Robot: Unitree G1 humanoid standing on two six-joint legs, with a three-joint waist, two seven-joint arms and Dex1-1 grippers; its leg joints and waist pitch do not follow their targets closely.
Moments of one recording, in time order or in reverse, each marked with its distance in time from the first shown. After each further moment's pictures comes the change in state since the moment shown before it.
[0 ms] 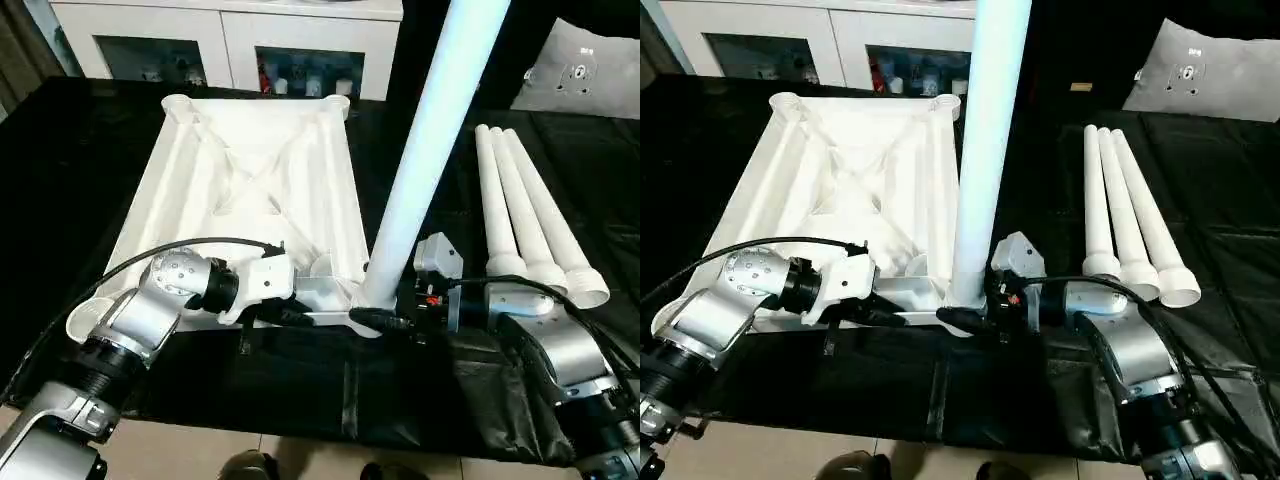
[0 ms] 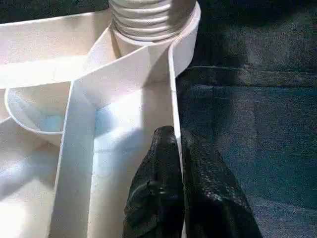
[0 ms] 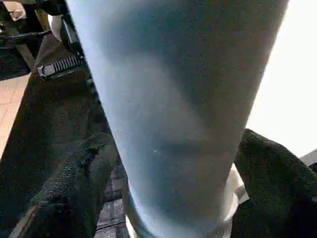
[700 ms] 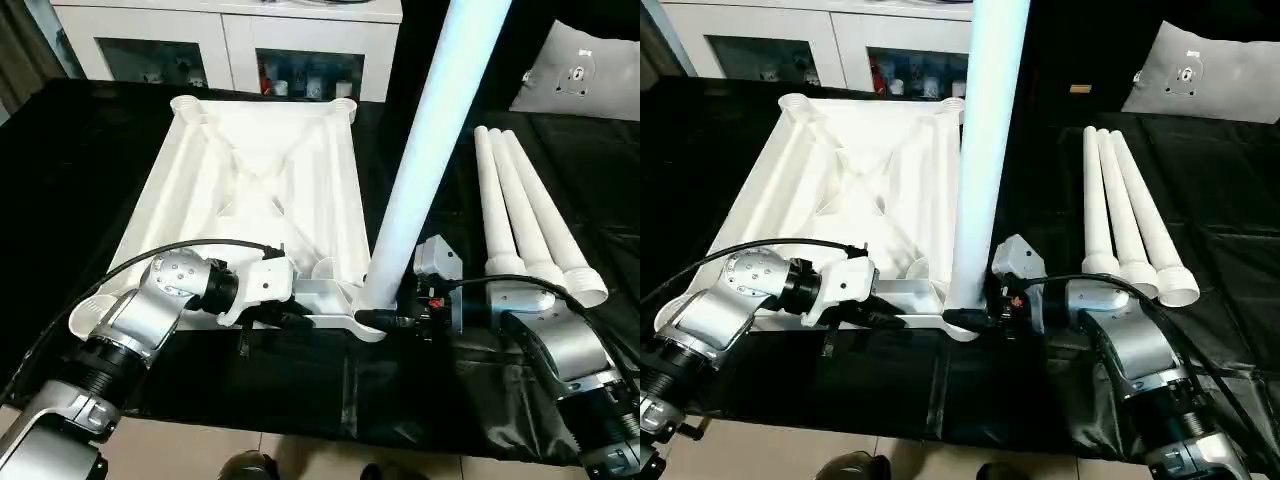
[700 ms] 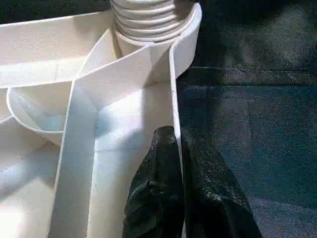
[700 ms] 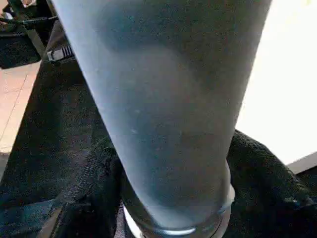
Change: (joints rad) left arm -0.002 -0.001 -0.003 0.026 0.001 -0.034 -0.012; right arm -0.004 -0.014 0.018 0.023 -0.021 0.004 0.030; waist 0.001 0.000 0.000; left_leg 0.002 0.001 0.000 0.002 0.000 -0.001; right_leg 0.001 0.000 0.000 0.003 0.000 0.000
